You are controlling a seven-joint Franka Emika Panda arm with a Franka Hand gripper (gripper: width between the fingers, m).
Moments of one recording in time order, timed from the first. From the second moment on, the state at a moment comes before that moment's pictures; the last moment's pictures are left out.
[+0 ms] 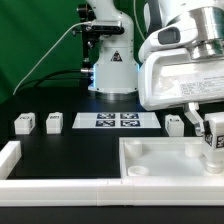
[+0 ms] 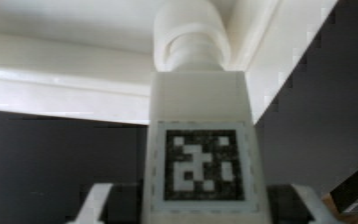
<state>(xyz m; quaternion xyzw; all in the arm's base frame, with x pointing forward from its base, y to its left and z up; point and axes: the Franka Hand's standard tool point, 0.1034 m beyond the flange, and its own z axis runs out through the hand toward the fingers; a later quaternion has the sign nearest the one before) 0.629 0.115 0.085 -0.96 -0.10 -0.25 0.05</state>
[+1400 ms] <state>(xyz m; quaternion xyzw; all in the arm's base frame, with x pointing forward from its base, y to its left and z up) 0.623 0.104 0.077 -0.95 -0.09 -0.30 0.04</state>
